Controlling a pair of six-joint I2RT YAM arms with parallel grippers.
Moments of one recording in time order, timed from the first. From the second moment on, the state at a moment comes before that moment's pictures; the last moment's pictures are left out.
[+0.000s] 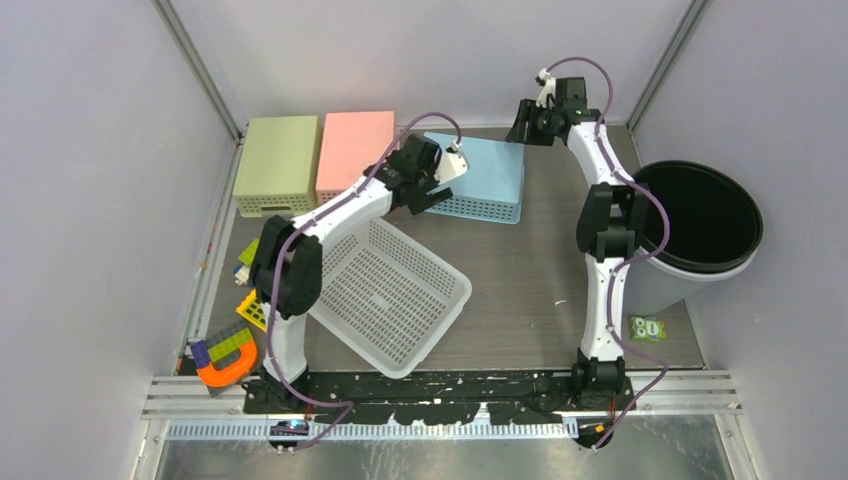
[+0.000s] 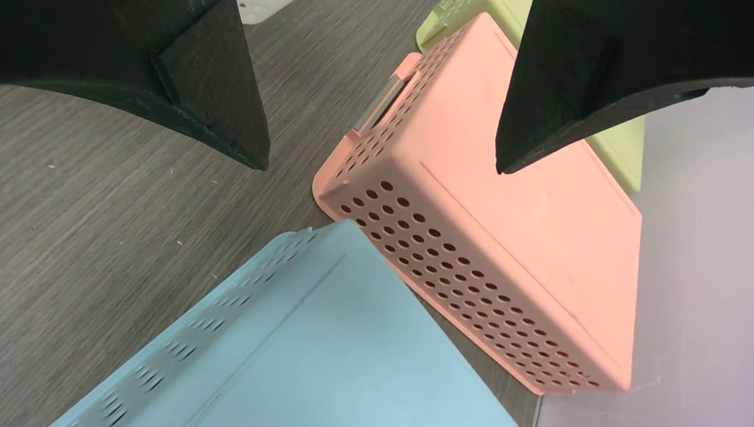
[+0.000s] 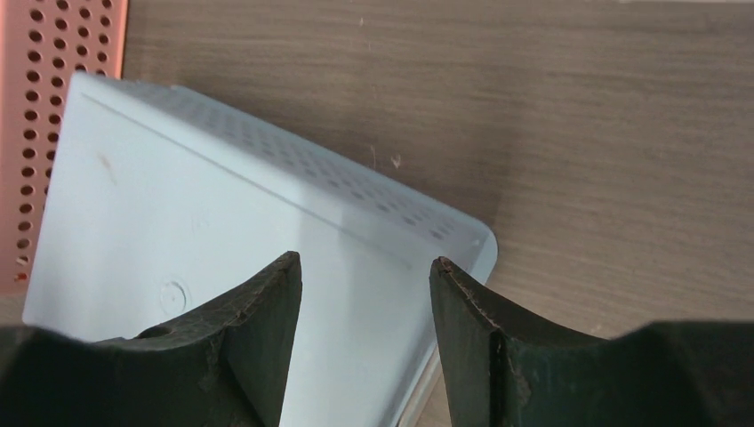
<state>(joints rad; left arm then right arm) -0.63 1.95 1.64 -0.44 -0.24 0.66 0.02 2.36 2.20 -0.58 -0.39 0.13</state>
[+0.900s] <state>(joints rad) -0.65 2.33 1.93 -0.36 -0.55 0.78 0.01 2.39 2.11 -0.45 -0.51 0.13</state>
